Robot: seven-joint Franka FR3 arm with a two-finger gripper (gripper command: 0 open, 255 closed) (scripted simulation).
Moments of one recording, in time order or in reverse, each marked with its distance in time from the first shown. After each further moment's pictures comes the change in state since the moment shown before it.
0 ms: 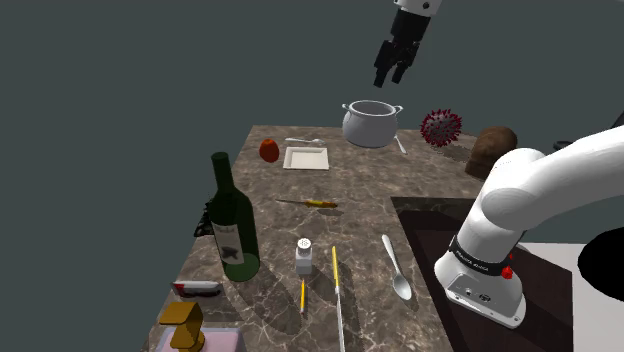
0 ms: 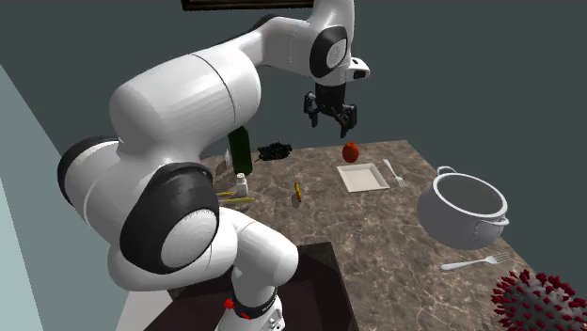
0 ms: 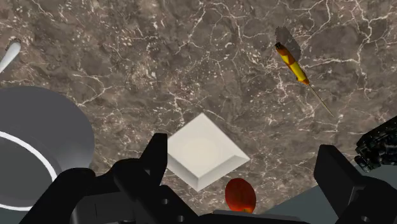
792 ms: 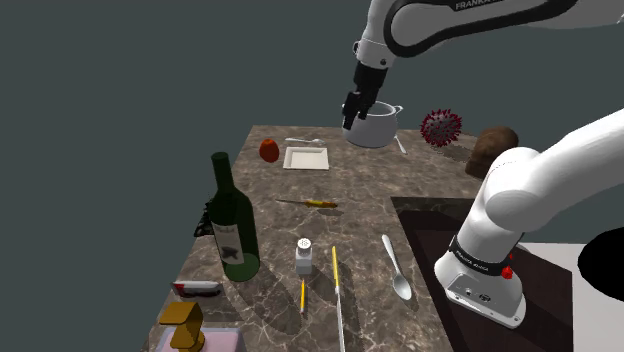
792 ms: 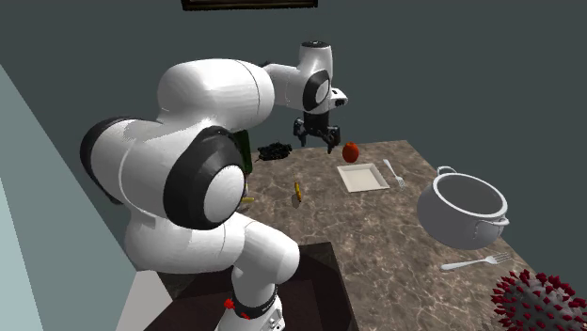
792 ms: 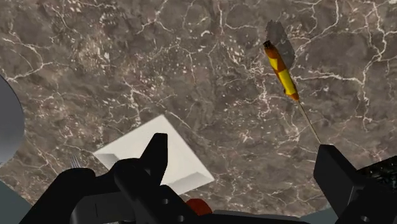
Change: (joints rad) arm 0.078 0.134 0.073 -0.186 0.011 0.302 -0.034
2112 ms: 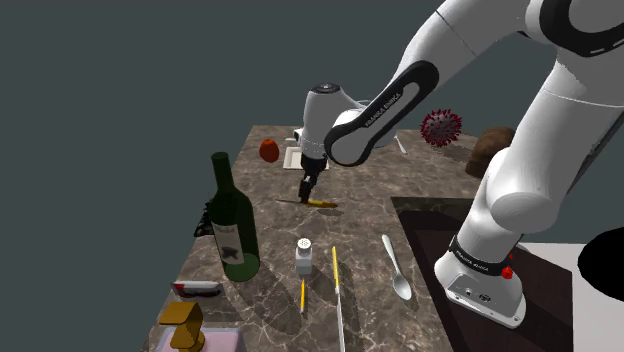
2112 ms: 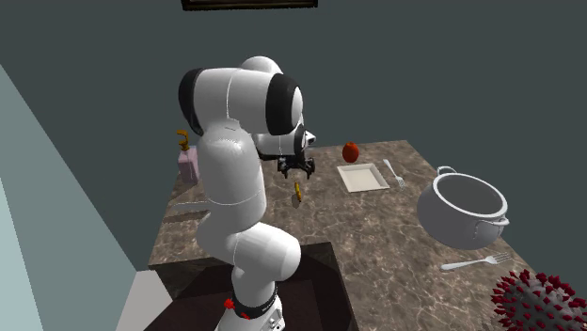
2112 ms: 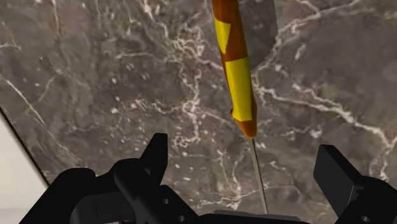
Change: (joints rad) arm 0.093 0.598 0.151 -0.051 -0.123 0.604 0.023
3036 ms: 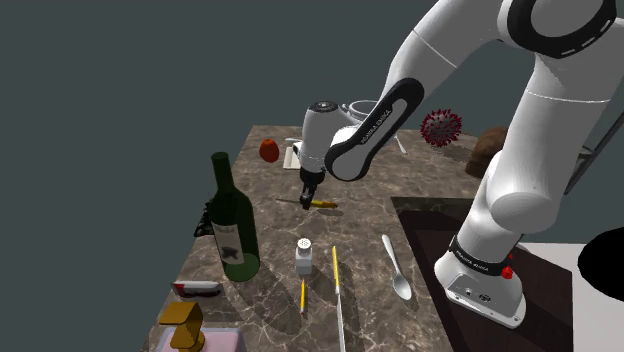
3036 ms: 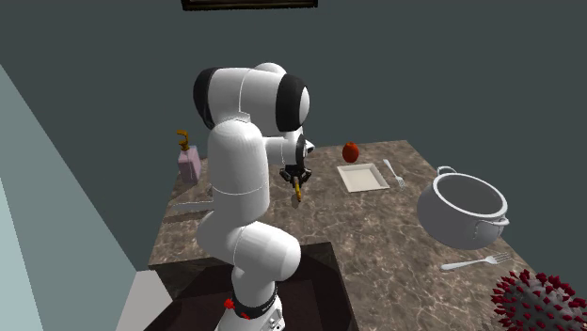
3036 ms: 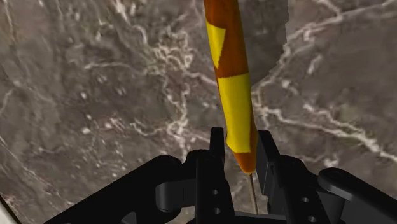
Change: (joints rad) arm -0.003 0.108 -0.004 -0.008 -0.067 0.114 0.050
